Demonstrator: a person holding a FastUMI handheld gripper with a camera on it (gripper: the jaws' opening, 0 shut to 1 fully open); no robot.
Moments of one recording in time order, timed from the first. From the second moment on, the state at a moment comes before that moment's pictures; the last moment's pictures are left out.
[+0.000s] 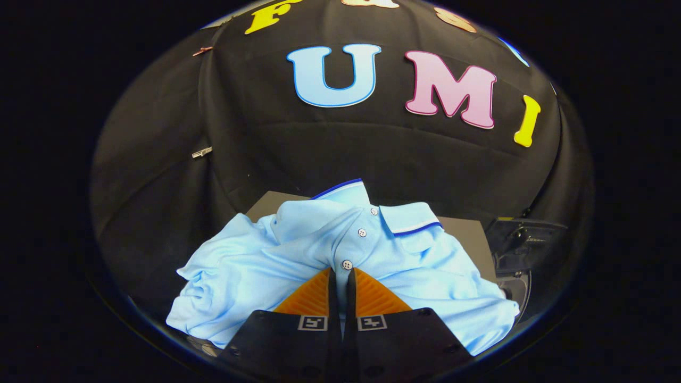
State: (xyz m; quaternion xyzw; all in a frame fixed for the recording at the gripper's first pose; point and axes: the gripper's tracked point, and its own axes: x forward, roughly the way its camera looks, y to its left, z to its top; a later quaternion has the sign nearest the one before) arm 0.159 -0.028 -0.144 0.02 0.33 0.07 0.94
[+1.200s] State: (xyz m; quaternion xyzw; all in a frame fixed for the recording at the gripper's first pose) arm 0.134 -0.155 -0.114 0.04 0.29 0.21 0.93
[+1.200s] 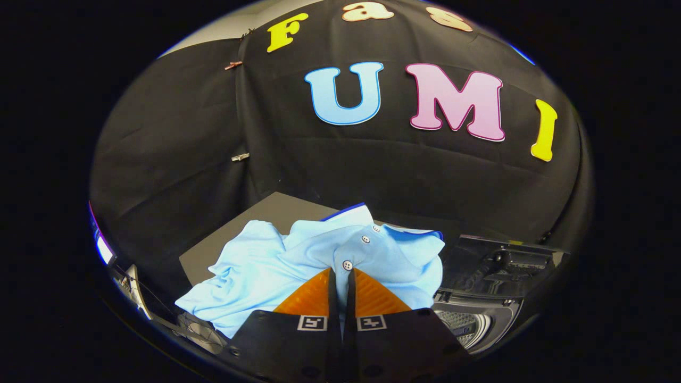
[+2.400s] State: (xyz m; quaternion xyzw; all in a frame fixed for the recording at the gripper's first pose) arm 0.141 -0.422 -0.111 0.10 0.26 0.12 0.95
